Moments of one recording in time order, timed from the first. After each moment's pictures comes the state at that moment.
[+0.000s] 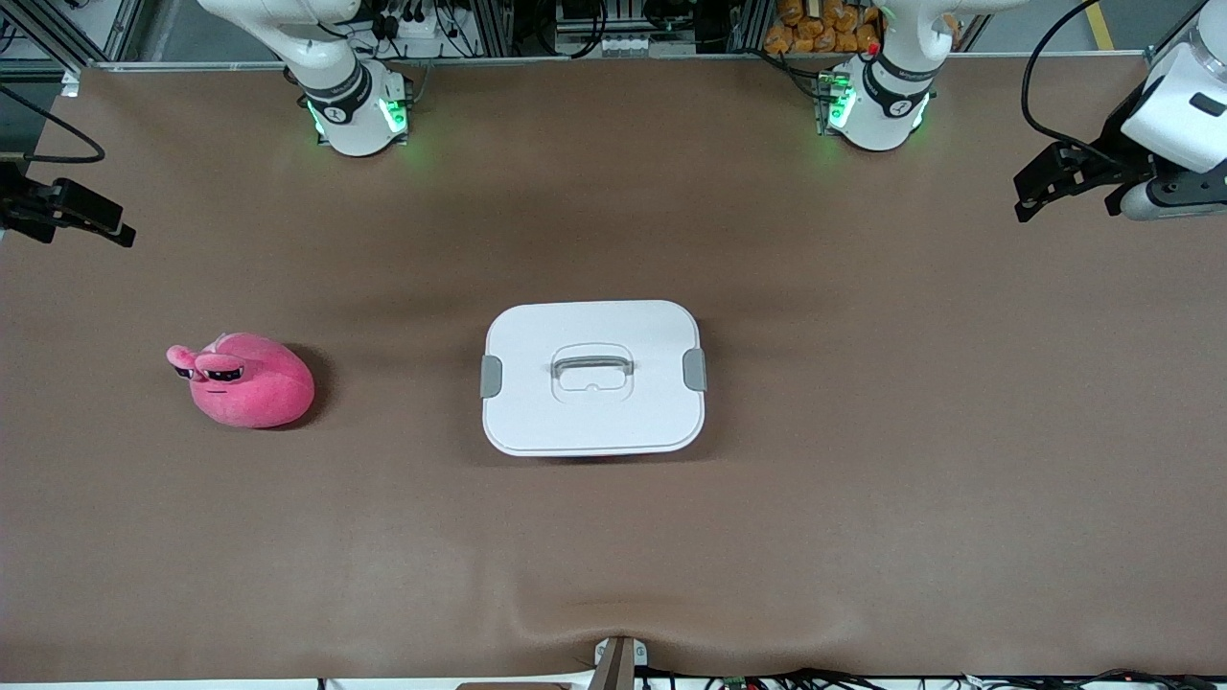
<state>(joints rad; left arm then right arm) -0.03 -0.13 -0.10 -1.66 0.03 1.55 -0.17 -0.06 -0.05 -0.03 -1.61 0.03 1.49 -0.01</state>
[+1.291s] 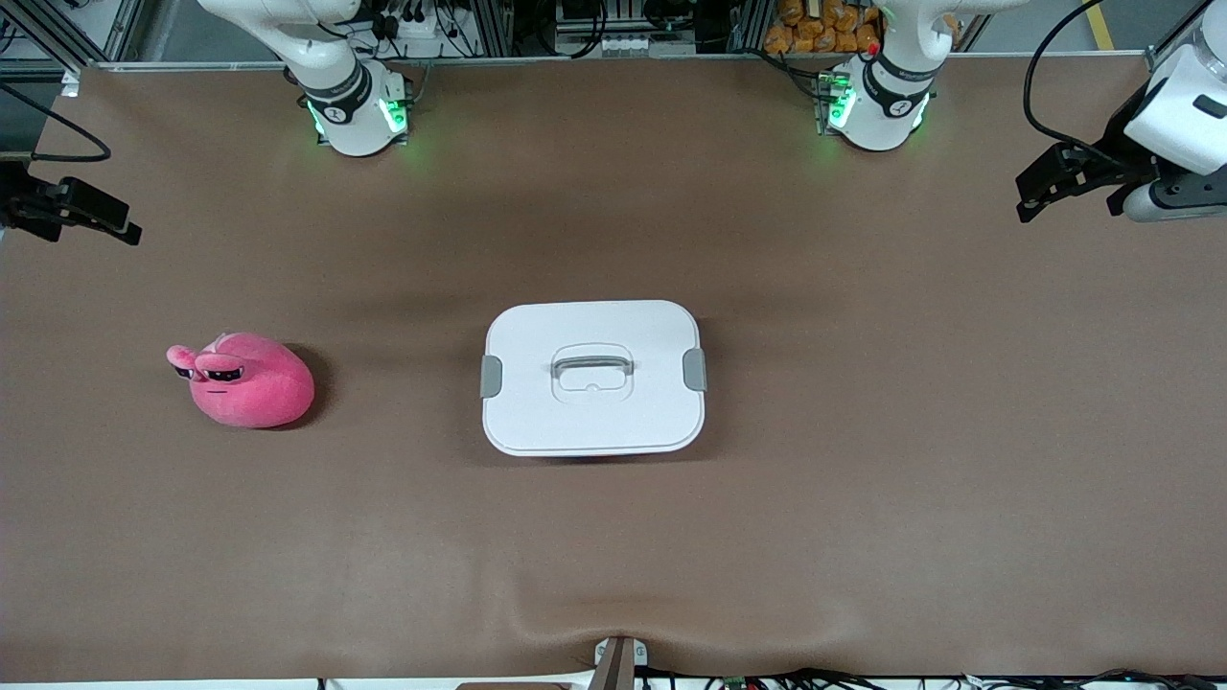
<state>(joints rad) -0.03 -0.12 -0.10 -1.65 0.03 1.54 -0.17 -0.06 -0.05 -0.03 -1.61 0.03 1.48 -0.01</state>
